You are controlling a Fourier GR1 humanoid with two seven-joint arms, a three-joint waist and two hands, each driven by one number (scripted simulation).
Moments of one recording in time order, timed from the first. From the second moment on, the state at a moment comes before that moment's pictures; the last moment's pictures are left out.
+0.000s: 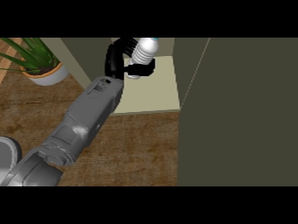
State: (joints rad) left arm -1.17 0.03 -0.15 -0.15 0.26 0.63 -0.45; right arm 0.51 -0.05 0.21 -2.08 -0.28 0.36 -0.14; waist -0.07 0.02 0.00
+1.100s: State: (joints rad) left arm -1.17 0.03 -0.08 -0.12 0.29 0.63 -0.52; right arm 0.51 -0.05 0.22 -2.08 -0.28 0.35 -0.14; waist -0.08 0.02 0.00
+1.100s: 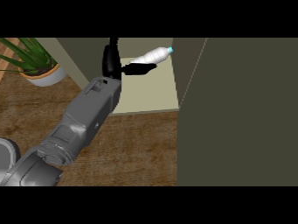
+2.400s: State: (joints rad) left arm -0.90 0.00 -0.17 -0.57 0.40 0.26 -0.63; right arm 0.61 -0.04 0.23 -2.14 -0.24 0.32 -0.17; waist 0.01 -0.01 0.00
